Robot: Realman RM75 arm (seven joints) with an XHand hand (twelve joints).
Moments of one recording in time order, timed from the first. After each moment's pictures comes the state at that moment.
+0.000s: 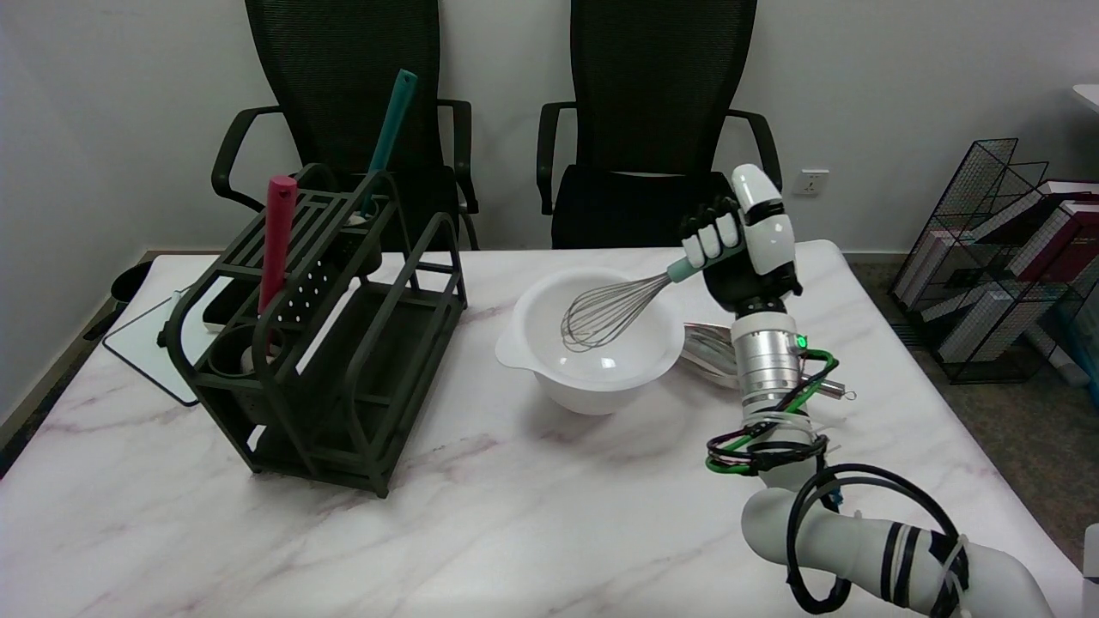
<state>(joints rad) 0.19 -1.05 0.75 -1.32 -1.61 1.23 1.51</state>
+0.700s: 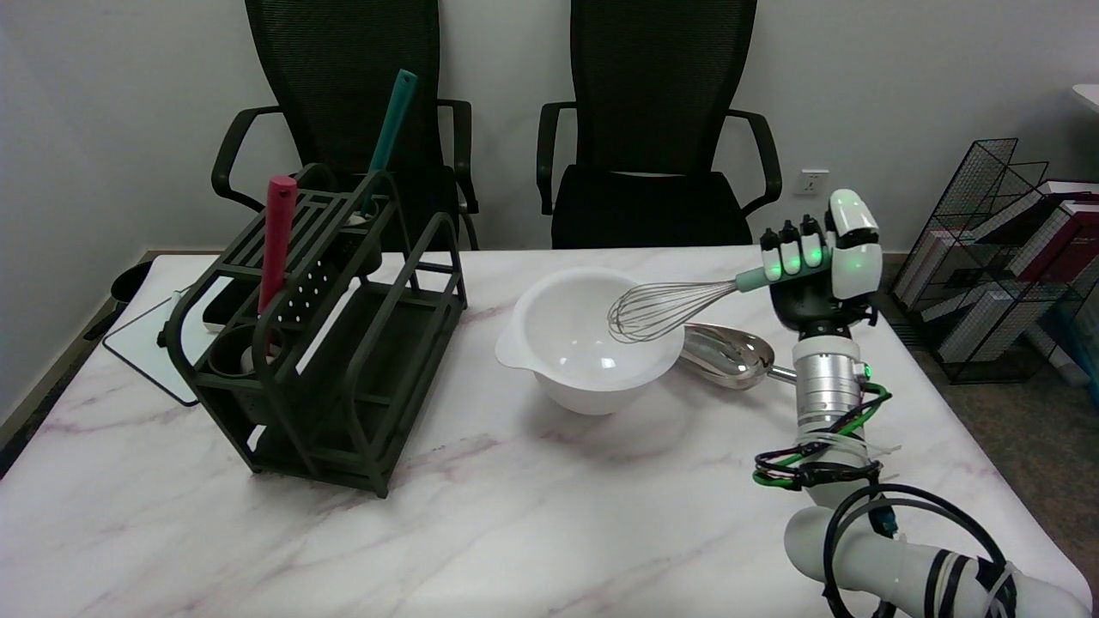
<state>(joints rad) 0.06 -1.01 0.88 -1.29 -1.62 1.28 1.78</state>
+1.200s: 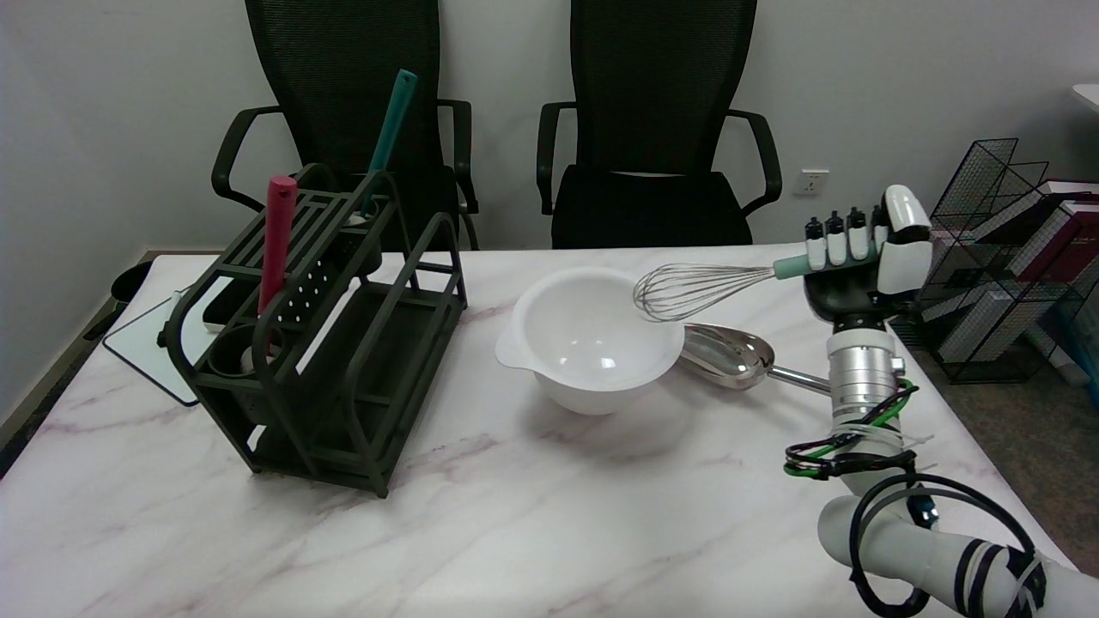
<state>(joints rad) 0.04 -0.94 0.94 -1.22 -1.64 1.25 2.07</state>
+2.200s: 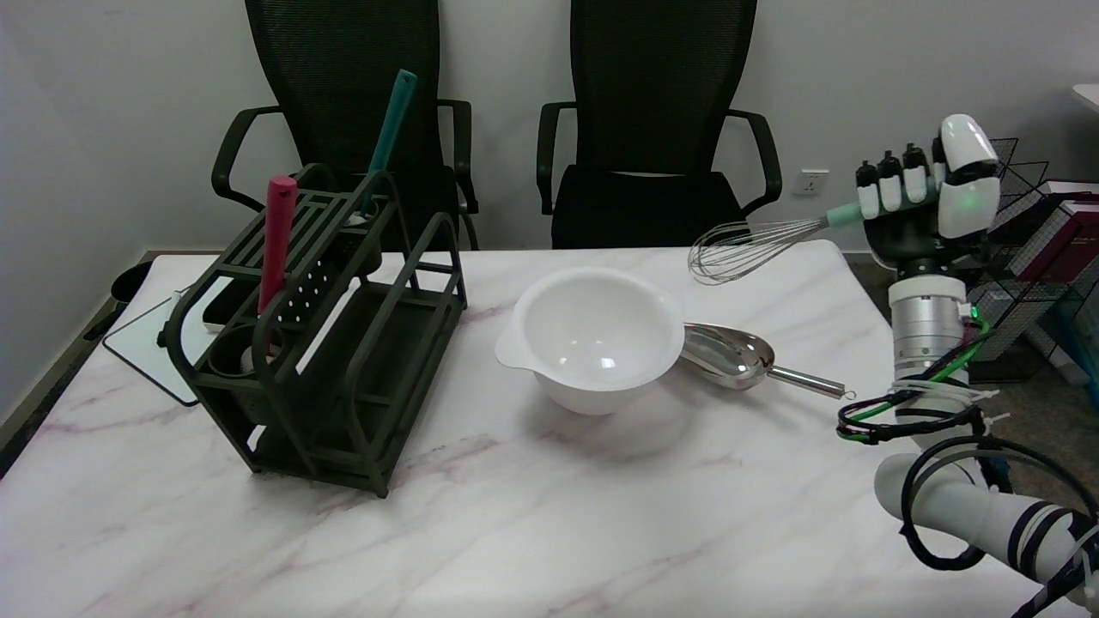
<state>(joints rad) 0.01 -0.83 1.13 -1.19 -1.81 1.21 2.03</state>
